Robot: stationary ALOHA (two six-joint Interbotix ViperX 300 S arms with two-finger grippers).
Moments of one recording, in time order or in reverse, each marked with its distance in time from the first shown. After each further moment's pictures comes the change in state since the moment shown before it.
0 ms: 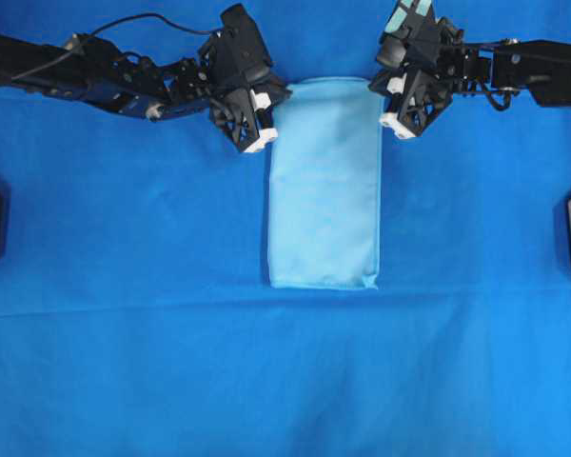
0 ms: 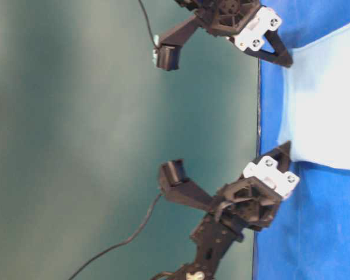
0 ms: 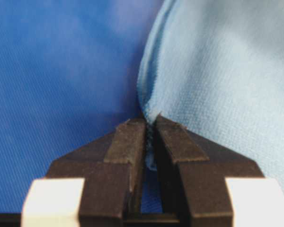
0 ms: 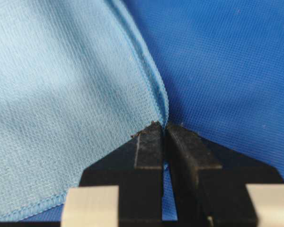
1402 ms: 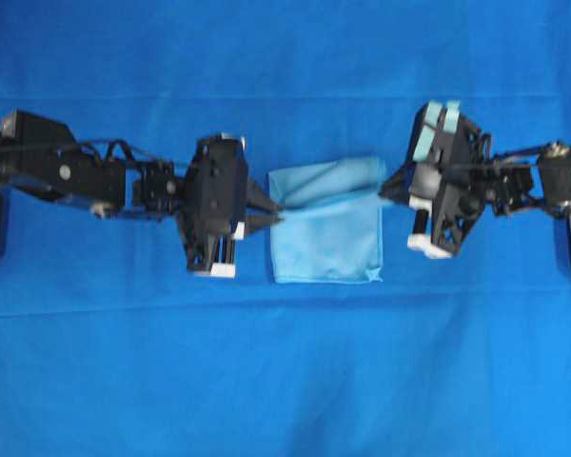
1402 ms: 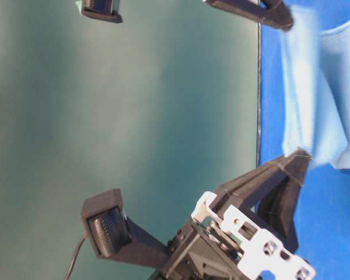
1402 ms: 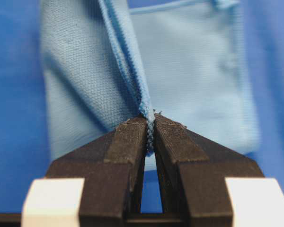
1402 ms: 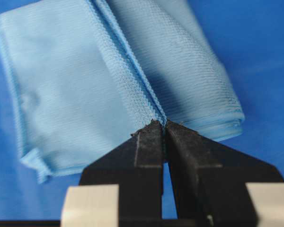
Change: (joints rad) left arm -0.403 -0.284 0.152 0.000 0.170 0.074; right arm 0.558 -0.322 0.126 0.049 0.334 0.276
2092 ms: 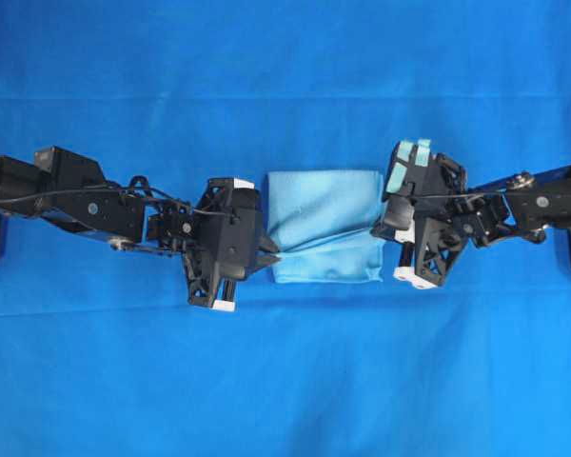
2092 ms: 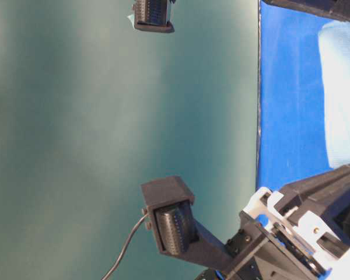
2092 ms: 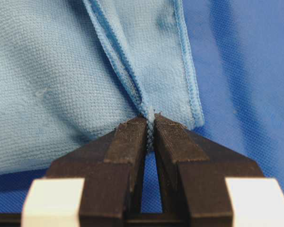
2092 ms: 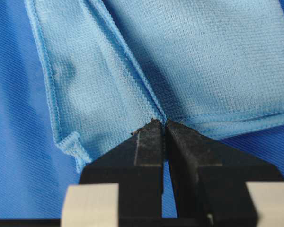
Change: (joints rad) left arm -0.071 0.126 -0.023 0.000 0.009 -0.005; right arm 0.061 0.144 -0.011 -0.002 -0.086 0.112
